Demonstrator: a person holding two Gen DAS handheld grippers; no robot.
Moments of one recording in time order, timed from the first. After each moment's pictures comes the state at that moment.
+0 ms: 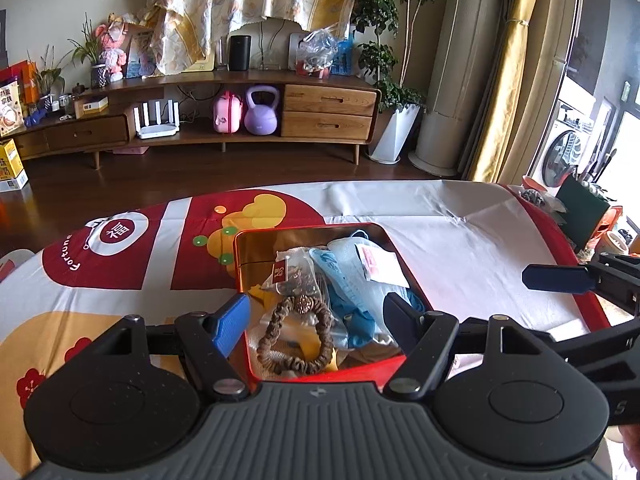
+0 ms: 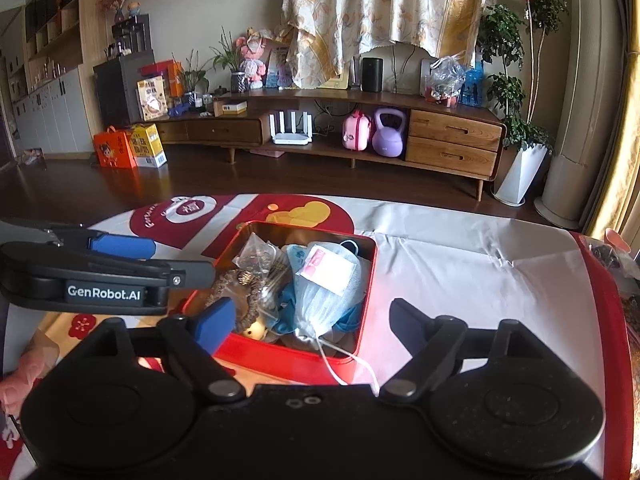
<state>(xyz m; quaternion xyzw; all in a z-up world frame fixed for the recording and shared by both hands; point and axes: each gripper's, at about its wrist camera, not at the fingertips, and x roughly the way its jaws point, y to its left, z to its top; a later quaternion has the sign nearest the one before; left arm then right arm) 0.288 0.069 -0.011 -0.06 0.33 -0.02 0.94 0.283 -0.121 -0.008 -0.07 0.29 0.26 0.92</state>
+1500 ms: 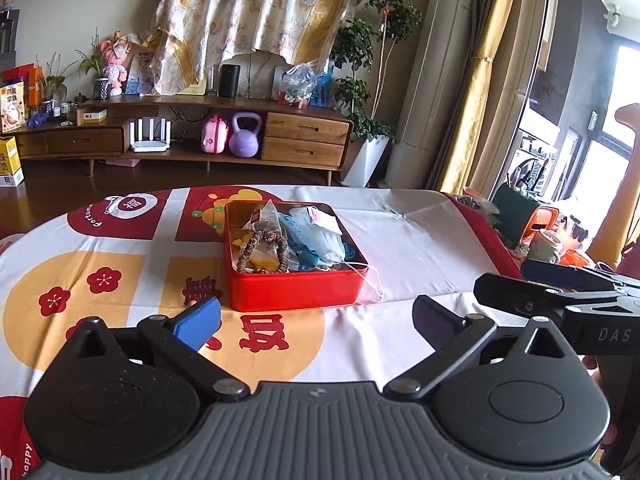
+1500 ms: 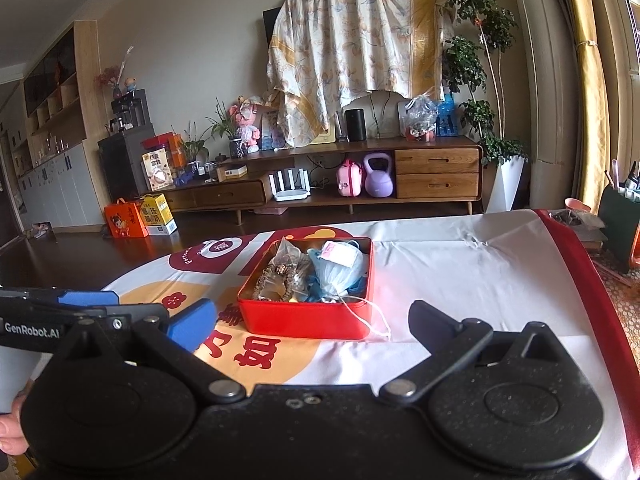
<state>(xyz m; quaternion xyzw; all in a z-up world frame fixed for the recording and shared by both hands) 0.125 0.052 0.003 -0.09 0.28 -0.04 0.96 0.163 -0.182 -0.015 0.02 0.22 0.25 0.94</state>
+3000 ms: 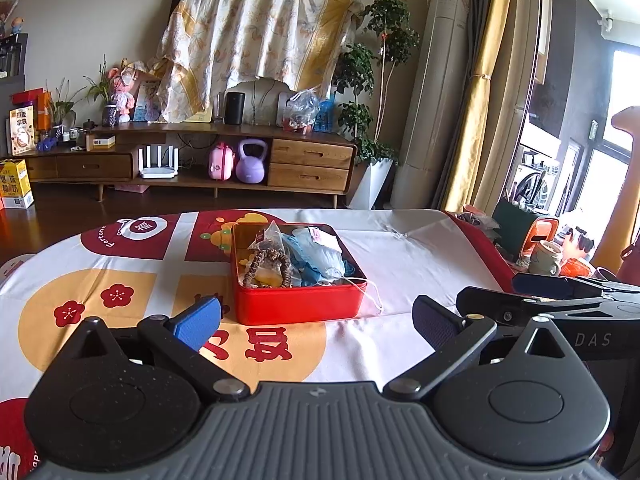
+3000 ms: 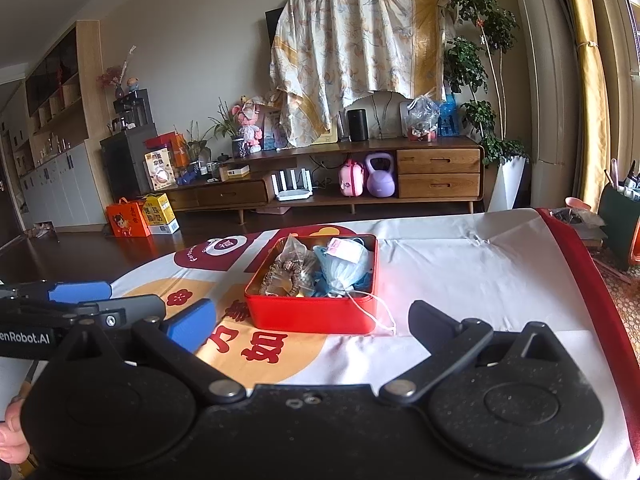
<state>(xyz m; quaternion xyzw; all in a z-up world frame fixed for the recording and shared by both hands) 0.100 0.036 0.007 -0.07 0.24 -0.03 0.97 0.147 -0.177 -0.011 0.01 0.22 0.25 0.94</state>
